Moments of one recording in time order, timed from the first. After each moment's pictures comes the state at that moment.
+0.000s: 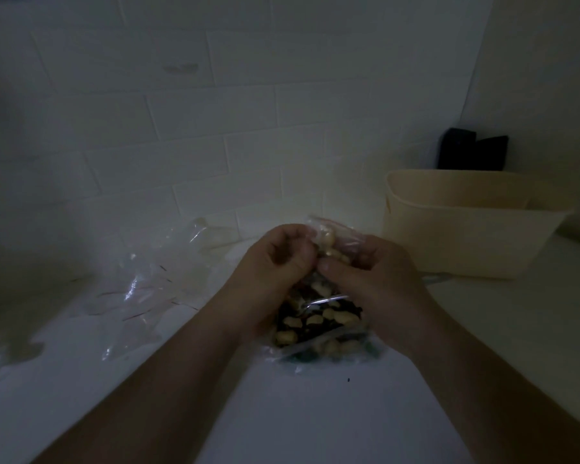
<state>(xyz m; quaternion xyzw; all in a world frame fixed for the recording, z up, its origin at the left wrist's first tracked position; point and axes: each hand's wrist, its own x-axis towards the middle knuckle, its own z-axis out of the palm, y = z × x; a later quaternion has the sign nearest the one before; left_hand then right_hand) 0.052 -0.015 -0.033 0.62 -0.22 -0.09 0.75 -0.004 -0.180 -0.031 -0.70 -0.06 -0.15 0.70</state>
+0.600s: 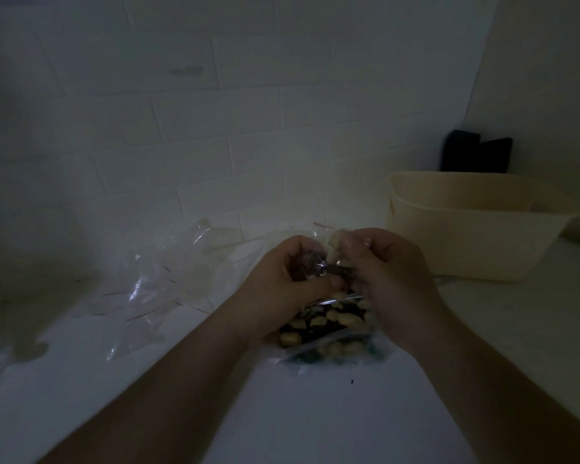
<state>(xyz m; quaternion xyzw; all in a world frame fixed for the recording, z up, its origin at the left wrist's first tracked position) 0.049 -0.018 -0.035 0.69 -0.25 -0.08 0.67 0.000 -0.181 -0.027 -0.67 -0.01 -0.20 0.71</state>
